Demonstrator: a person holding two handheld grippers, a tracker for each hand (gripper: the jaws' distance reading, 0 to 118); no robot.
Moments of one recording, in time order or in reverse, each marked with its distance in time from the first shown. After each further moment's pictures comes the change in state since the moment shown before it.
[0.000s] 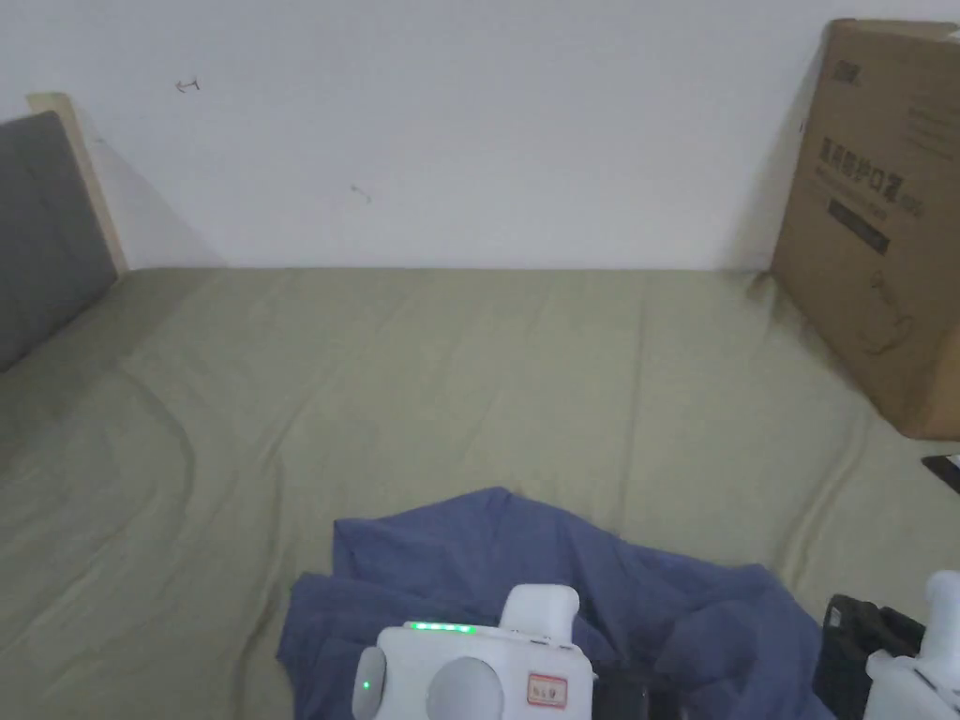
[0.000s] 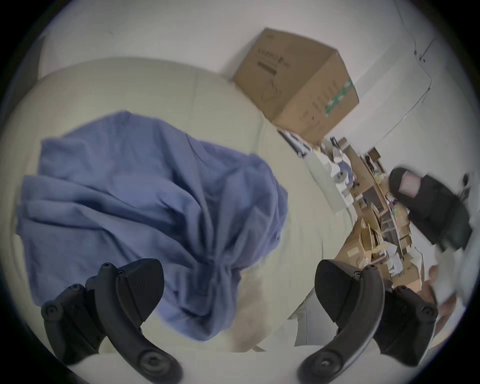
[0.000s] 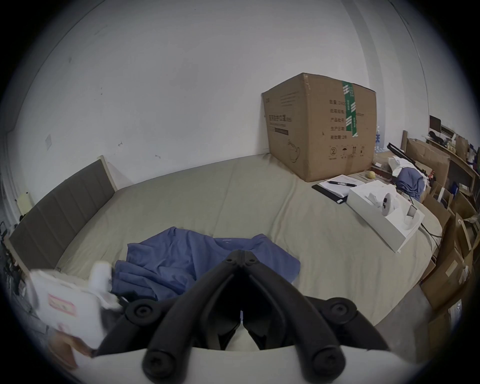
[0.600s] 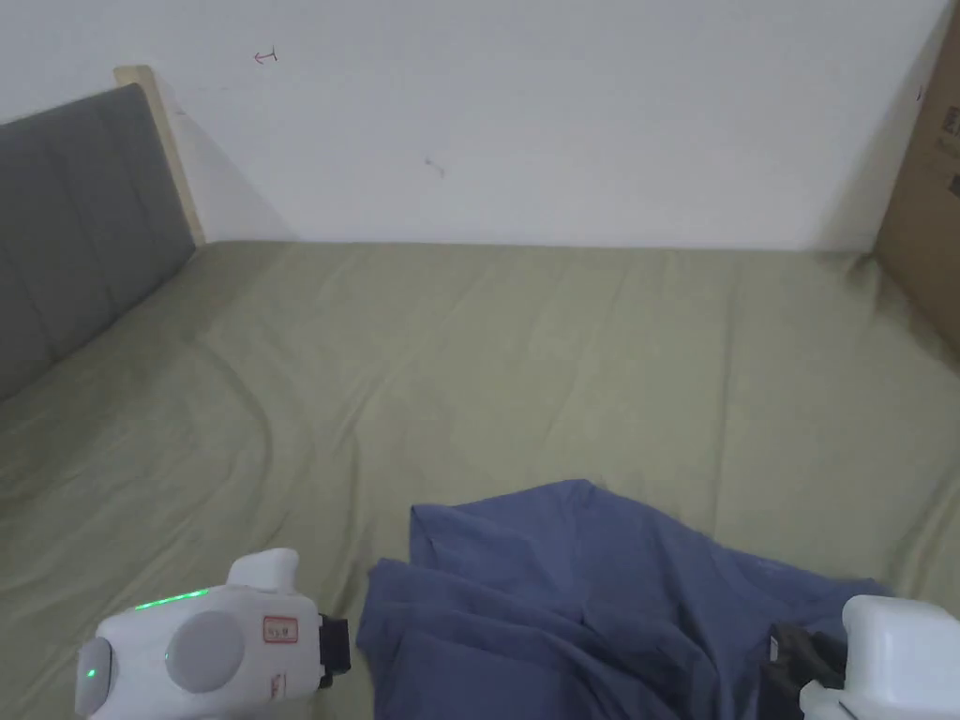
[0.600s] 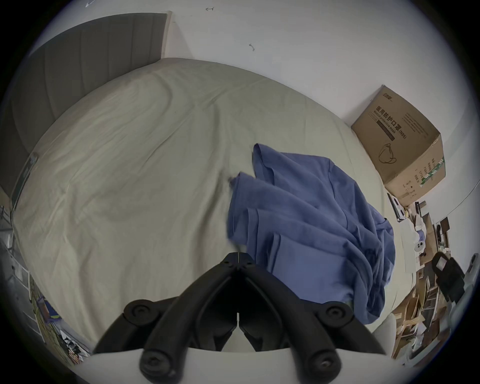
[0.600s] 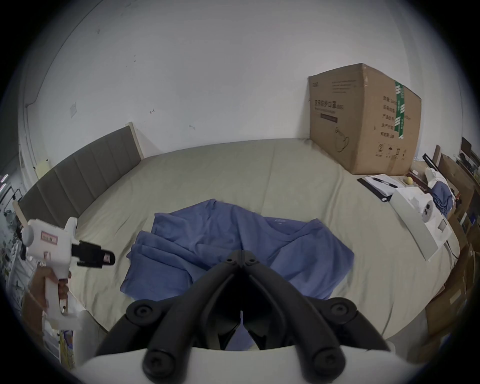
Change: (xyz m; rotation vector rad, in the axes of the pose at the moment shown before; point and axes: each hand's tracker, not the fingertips) left arm -0.198 0.005 0.106 0.117 0.486 0.315; right arm -0.075 -0.023 -0.045 -0.122 0.151 0.136
